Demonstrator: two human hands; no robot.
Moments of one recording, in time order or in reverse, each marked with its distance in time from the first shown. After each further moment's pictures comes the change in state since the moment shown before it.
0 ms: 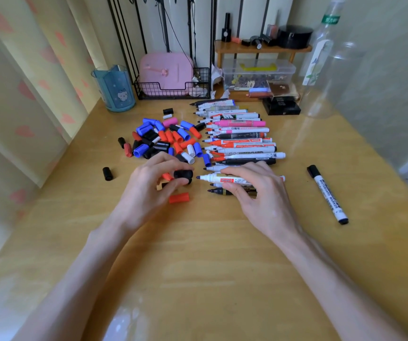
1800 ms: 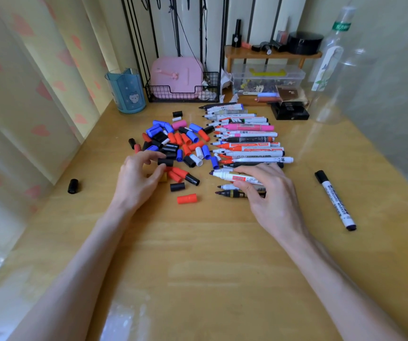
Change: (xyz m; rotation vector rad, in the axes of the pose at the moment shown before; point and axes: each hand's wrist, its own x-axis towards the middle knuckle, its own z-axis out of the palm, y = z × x) left_hand 0.006 -0.062 -0.003 0.083 0.157 -0.358; right_hand 0.004 0.001 -0.002 -0.032 0.034 0.063
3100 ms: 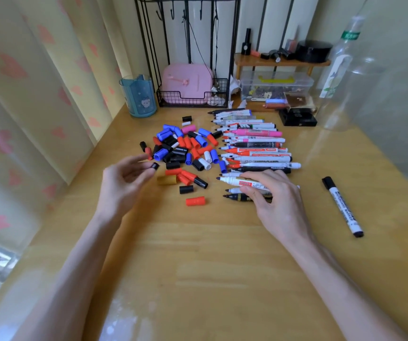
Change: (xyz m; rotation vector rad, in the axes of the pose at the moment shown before) left_hand -0.028 0.007 -0.040 -0.431 0.098 -0.211; right_hand -0.003 -0.004 -0.001 0.008 -0.018 0.008
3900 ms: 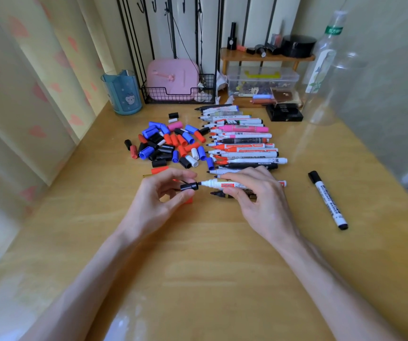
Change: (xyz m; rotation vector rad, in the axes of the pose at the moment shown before) left_hand -0.038 0.028 0.056 -0.102 -0.403 0.183; right_hand -0.001 0.002 0.004 0.052 -0.016 -0.113
